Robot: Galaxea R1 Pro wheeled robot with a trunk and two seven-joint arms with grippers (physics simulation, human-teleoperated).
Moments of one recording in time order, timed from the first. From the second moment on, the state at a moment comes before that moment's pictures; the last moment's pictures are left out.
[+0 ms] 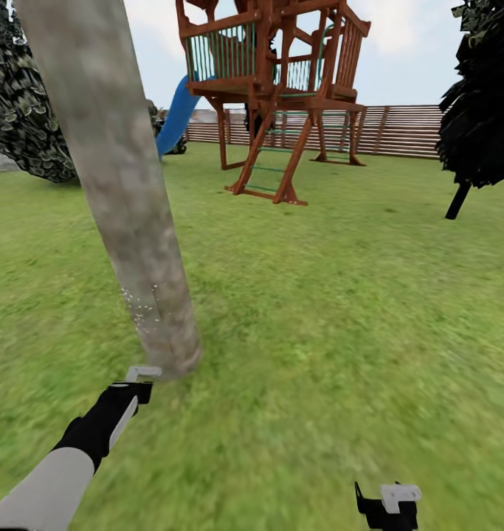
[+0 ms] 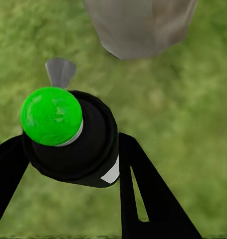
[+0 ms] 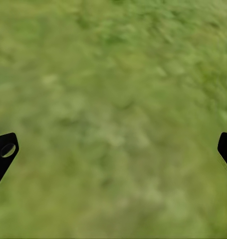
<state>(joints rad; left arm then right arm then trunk) -0.68 0.12 -0.03 -0.65 -0.01 0.48 0.14 -0.41 -0.09 -0.20 -0.08 0.28 -0.63 -0.13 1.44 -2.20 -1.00</state>
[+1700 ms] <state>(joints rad) -0.68 0.12 0.02 -0.65 -0.01 0.46 0.15 -0.41 -0.09 -0.20 -0.08 0.28 -0.63 -0.12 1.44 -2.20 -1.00</state>
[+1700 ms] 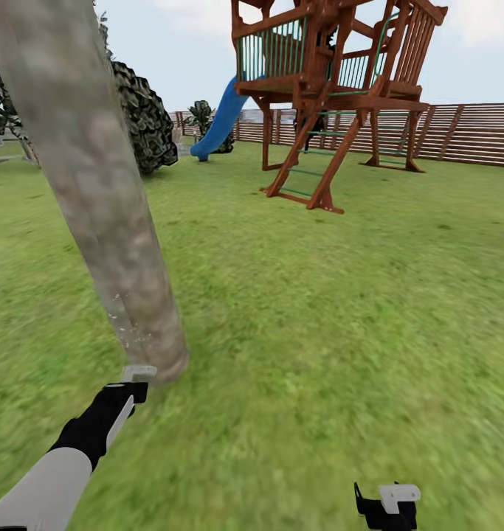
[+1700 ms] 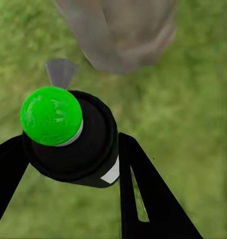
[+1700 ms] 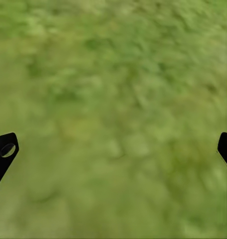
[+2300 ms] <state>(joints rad) -0.68 0.12 0.02 -0.65 -0.01 0.46 0.15 -0.41 -0.08 -0.20 -0.08 0.28 -0.63 -0.12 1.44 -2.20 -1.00</state>
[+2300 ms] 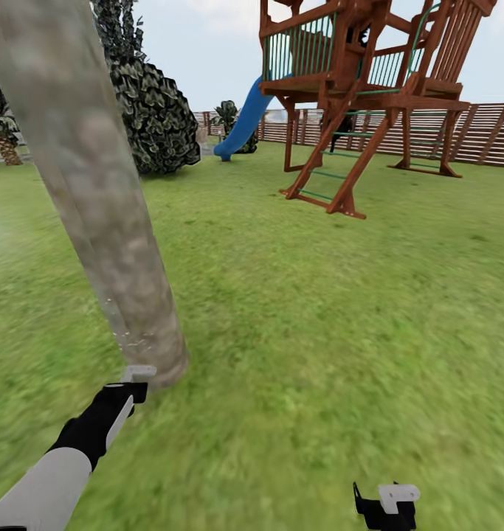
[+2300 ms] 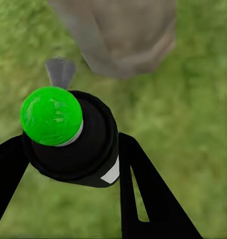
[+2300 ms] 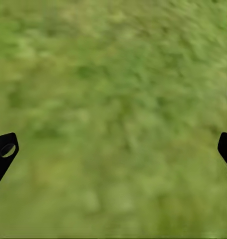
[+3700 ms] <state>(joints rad) -0.68 0.11 0.02 -0.65 0.00 0.46 0.20 -0.41 -0.08 -0.20 -0.08 0.28 -0.63 -0.12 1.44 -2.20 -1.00</state>
